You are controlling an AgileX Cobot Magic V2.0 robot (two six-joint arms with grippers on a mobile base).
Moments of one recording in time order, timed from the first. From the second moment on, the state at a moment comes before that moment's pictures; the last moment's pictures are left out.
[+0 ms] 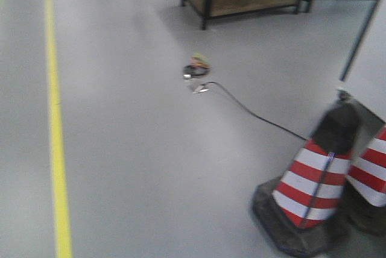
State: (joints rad) left arm -0.50 0.28 -0.49 0.17 0.78 -0.32; right arm 0.50 0.20 -0.48 -0.39 0.53 0.40
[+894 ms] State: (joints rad) left arm -0.50 0.28 -0.49 0.17 0.78 -0.32; right arm 0.50 0.20 -0.48 -0.39 0.53 0.40
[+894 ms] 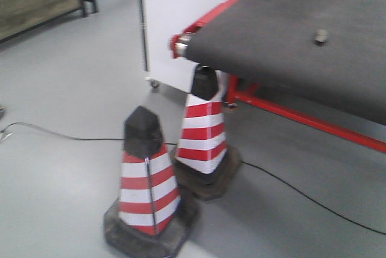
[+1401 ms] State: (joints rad) left arm -0.50 0.28 -0.49 0.17 0.78 -0.32; right arm 0.50 0.20 -0.48 -0.39 0.53 0.40
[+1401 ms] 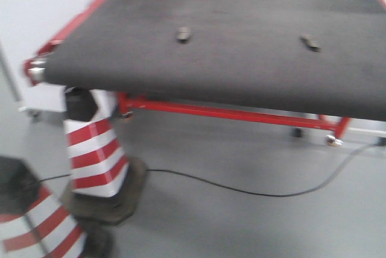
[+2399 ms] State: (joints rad) left arm -0.50 0.28 -0.49 0.17 0.78 -0.32; right arm 0.50 0.20 -0.48 -0.39 0.53 0.40
